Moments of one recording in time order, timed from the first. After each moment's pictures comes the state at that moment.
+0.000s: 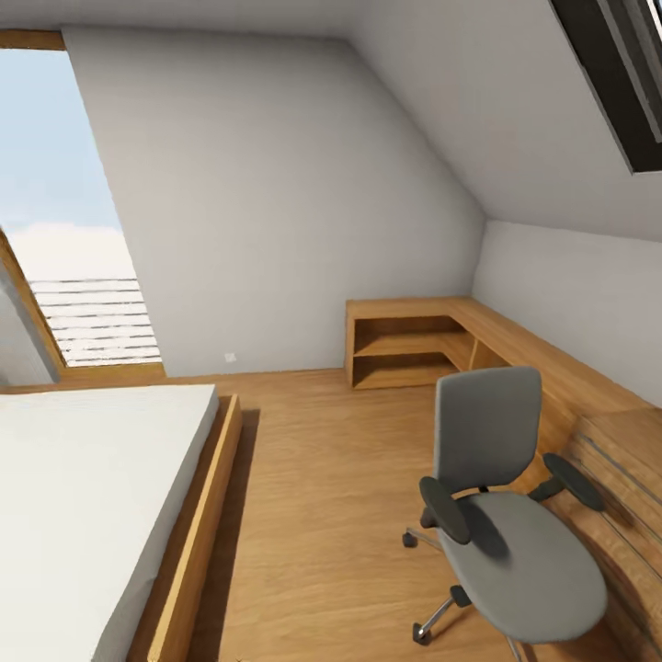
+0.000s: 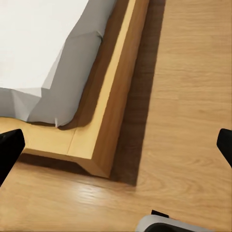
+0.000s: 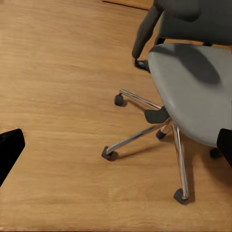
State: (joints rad) left arm 0.12 -0.01 -0.41 -0.14 0.41 -1.04 0.40; right arm -0.17 0.02 0.03 0.02 0.38 -0.98 -0.41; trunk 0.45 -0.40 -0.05
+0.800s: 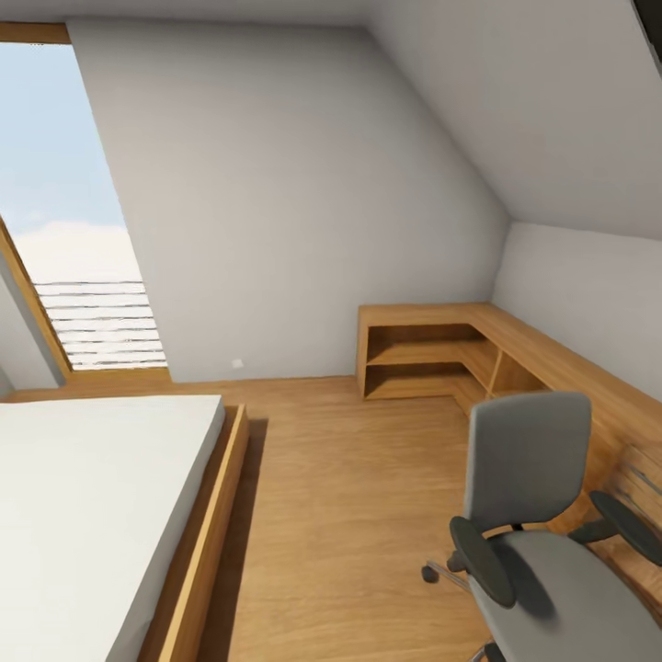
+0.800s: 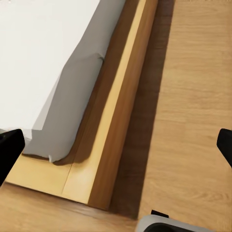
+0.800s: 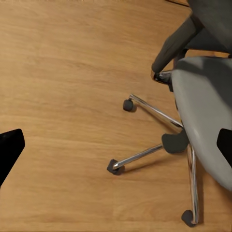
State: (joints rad) left arm 0.12 -0.01 -0.41 -0.14 0.41 -1.04 0.40; right arm -0.17 0.02 0.03 0.02 0.38 -0.89 -0.40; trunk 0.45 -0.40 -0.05
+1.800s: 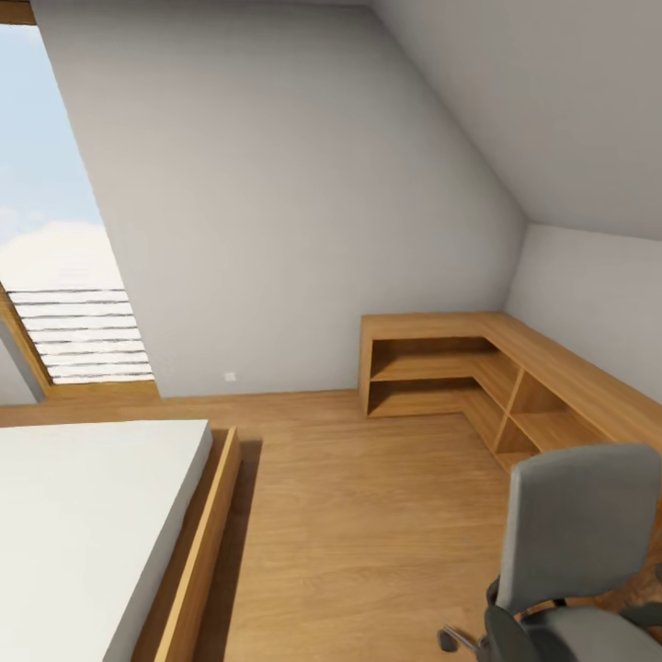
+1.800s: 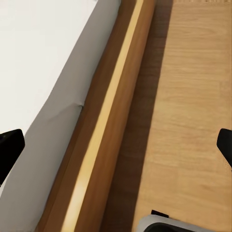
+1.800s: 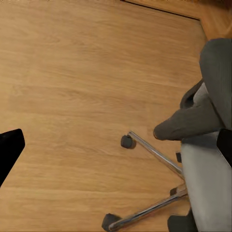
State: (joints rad) left arm 0.12 -0.01 -0.41 -0.14 0.41 -1.04 0.40; right arm -0.17 0.02 0.03 0.02 0.38 -0.88 -0.40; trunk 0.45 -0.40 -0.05
